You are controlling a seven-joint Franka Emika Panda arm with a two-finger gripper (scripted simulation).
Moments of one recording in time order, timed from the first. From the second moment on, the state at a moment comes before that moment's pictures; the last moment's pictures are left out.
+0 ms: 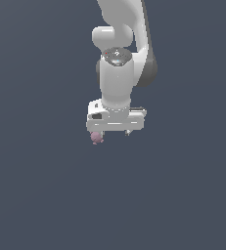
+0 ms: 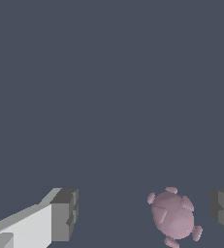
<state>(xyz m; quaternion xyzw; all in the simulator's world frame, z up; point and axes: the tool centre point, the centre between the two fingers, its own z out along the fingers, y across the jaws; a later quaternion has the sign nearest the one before) 0.022 0.010 0.195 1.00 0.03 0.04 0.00</state>
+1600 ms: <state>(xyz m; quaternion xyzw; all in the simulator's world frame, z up) -0.061 -0.075 0.101 0.98 0.18 0.00 0.00</state>
